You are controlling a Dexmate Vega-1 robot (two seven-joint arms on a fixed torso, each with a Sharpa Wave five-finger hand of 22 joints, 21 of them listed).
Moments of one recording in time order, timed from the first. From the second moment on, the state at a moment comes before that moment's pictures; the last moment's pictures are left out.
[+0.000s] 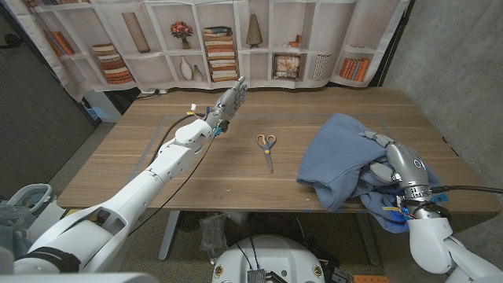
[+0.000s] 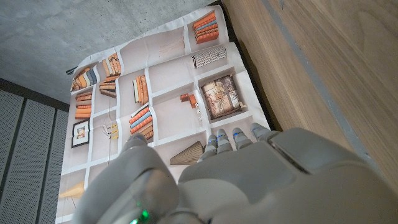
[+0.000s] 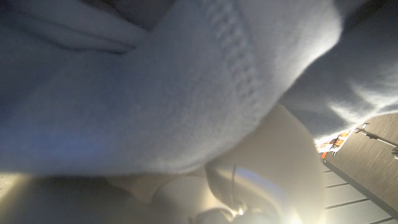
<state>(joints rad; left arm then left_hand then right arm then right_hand) 0.68 0.48 0.49 -1.41 -0.61 -0.10 -0.11 0.27 0.01 0.06 0.07 0.36 -0.10 0.05 0.19 0.18 -0.11 -0.01 0.20 0.18 -0.13 0.02 0.19 0.18 -0.16 -0.03 0.20 0.18 -1.79 -0.67 0.08 -2.08 -0.67 0.06 -0.71 0.90 -0.07 0.21 0.01 0.22 0.47 -0.21 0.31 0.39 0.56 -0.11 0.20 0.73 0.63 -0.06 0.17 0.60 0.68 -0.07 0.84 0.16</state>
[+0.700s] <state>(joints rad) 0.67 0.48 0.49 -1.38 -0.62 -0.11 -0.13 0.27 0.01 0.06 0.07 0.36 -0.10 0.05 0.19 0.18 -0.11 -0.01 0.20 0.18 -0.13 0.02 0.19 0.18 -0.16 -0.03 0.20 0.18 -1.84 -0.67 0.10 -2.17 -0.70 -0.05 -0.64 0.73 -0.13 0.14 0.07 0.28 0.35 -0.20 0.20 0.33 0.35 -0.08 0.18 0.58 0.39 -0.04 0.17 0.44 0.51 0.06 0.68 0.17</state>
